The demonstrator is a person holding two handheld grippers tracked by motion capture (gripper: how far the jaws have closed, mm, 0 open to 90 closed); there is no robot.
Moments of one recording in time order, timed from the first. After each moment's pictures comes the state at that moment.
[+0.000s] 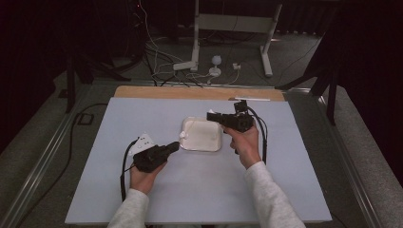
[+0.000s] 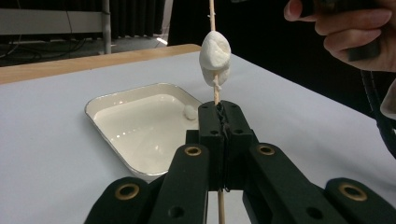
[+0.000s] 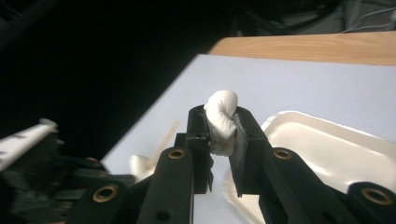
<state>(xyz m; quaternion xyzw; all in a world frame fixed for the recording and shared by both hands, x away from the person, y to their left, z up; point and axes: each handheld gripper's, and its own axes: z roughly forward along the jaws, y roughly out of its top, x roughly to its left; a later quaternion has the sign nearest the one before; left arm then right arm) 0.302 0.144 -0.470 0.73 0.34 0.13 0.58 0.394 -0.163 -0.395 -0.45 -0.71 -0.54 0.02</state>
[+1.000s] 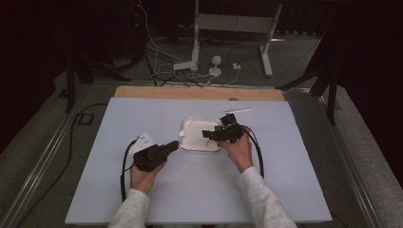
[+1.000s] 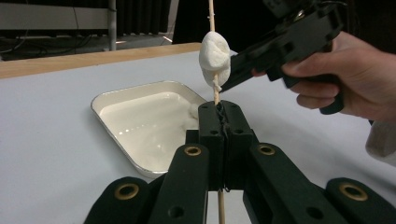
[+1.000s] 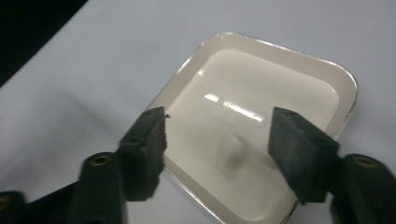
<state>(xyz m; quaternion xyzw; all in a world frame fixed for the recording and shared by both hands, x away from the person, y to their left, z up) 0.305 0.144 -0.472 0.72 0.35 0.13 0.58 0.402 -0.145 -0.456 -0.47 -0.78 -0.41 -0.04</state>
